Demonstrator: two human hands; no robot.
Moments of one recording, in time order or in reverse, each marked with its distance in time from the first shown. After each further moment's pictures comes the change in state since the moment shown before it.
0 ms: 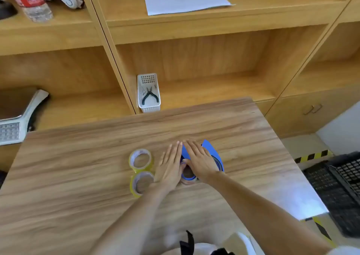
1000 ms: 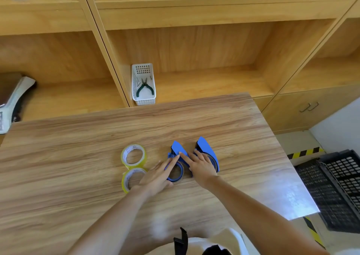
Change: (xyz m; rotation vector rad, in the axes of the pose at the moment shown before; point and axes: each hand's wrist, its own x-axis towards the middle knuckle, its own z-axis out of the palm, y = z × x) left_hand -0.012 -0.034 0.009 -0.169 -0.392 0.133; right_hand -0.008 0.027 0.032 -0.108 -0.189 0.020
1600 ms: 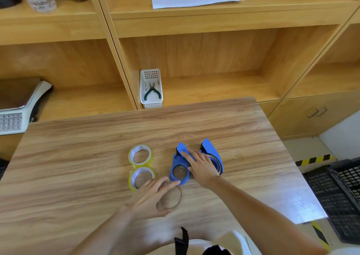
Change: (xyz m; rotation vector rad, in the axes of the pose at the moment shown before) left_hand -0.075 -0.017 0.024 0.144 0.218 0.226; right_hand -0.001 -0.009 -0.005 0.038 0.040 -0.069
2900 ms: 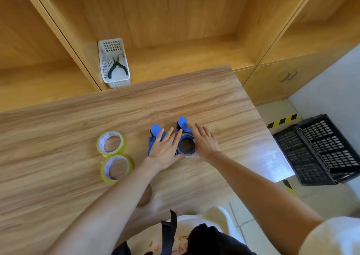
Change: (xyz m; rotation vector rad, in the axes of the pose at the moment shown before) left_hand 0.157 0.047 0.013 0.288 -0.147 -0.066; right_hand -0.022 0.074 0.001 0.126 0.052 0.378
